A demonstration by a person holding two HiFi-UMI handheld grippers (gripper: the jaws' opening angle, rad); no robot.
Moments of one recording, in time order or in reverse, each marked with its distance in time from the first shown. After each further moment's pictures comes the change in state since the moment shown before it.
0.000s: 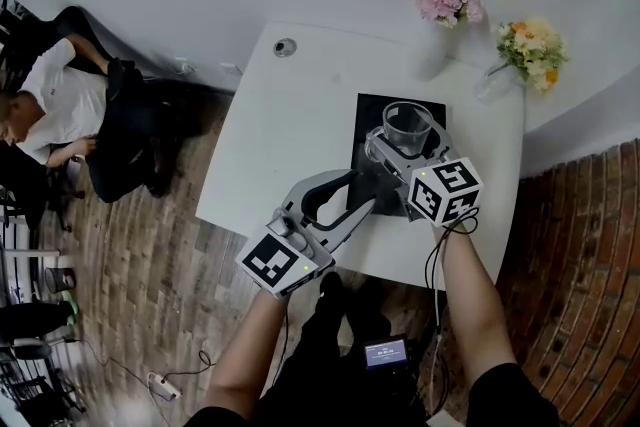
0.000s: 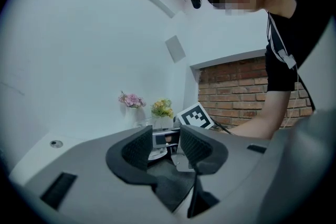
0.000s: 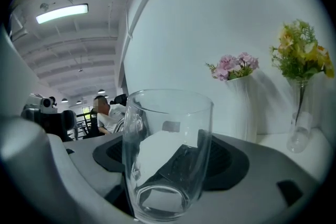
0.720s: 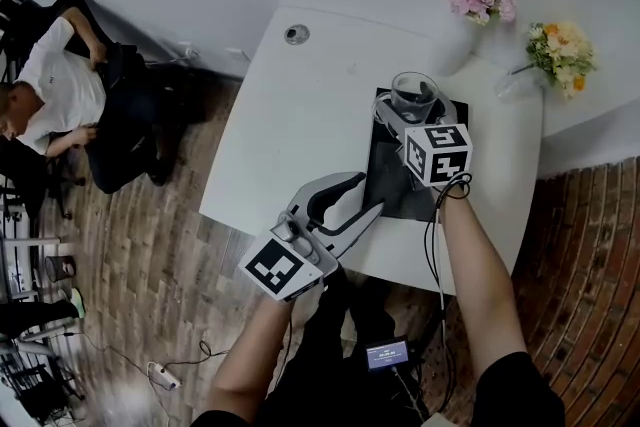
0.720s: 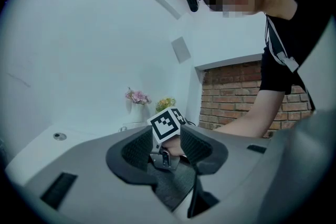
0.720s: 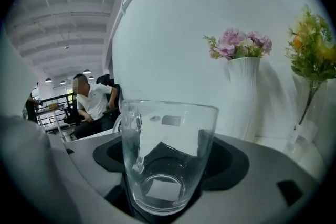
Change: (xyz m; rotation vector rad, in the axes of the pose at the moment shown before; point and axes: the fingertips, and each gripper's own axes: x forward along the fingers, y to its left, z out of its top) left arm -0.009 0.023 -0.016 -0.052 -0.008 0.019; right arm 0.078 -0.051 -0.031 -0.089 0.147 -0.176
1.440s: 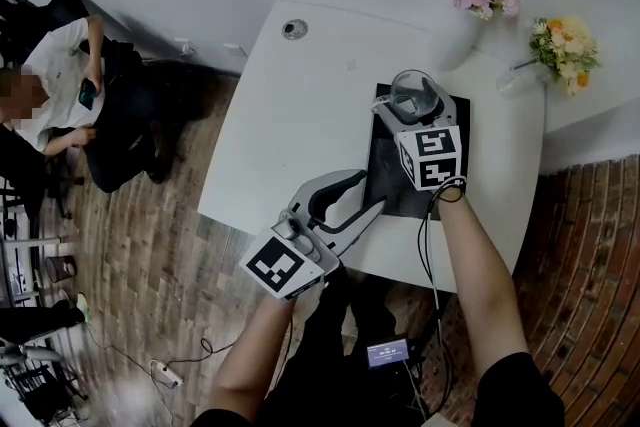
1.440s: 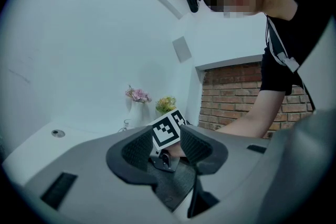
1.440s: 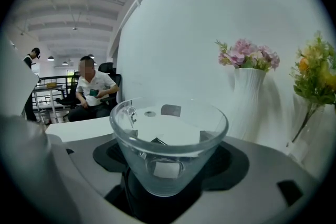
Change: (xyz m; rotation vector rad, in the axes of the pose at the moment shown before) left arm 0.000 0.004 -0.006 -0.021 -0.001 -0.008; right arm 0.002 0.003 -0.008 -0.181 0.011 -0.063
